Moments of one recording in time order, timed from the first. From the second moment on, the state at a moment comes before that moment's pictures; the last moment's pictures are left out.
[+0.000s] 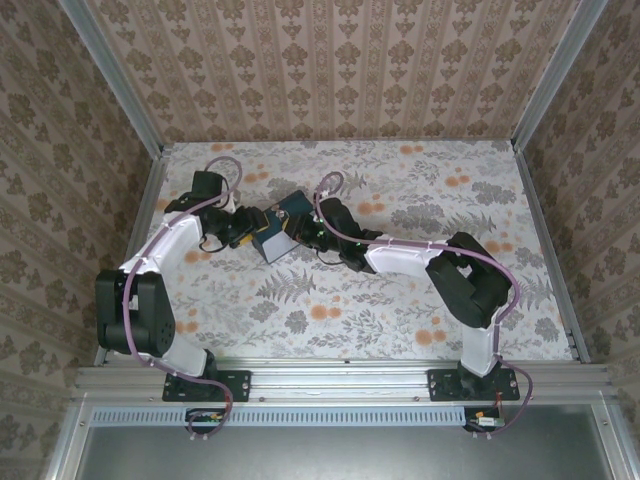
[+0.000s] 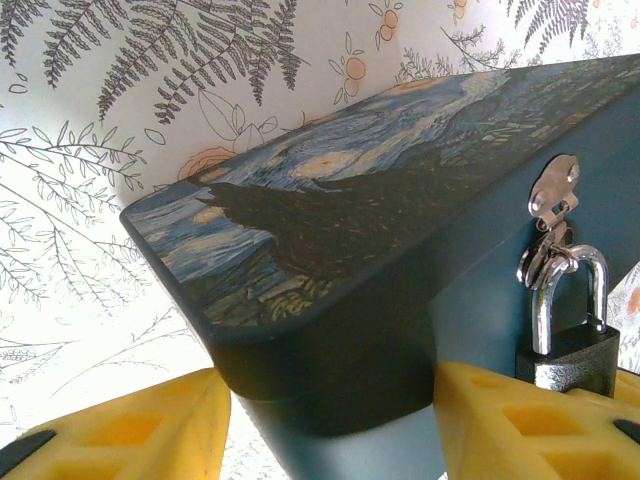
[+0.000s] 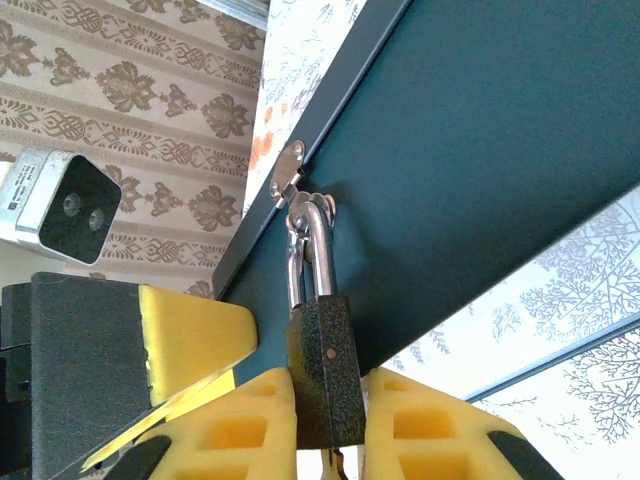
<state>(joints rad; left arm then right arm) -0.17 1.52 1.10 -0.66 0.47 -0.56 0.77 1.90 1.17 0.33 -0.13 1.08</state>
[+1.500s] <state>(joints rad) -0.40 1.85 1.59 -0.93 0.25 -0.40 0.58 1.68 1.28 -0.48 -0.35 0.39</state>
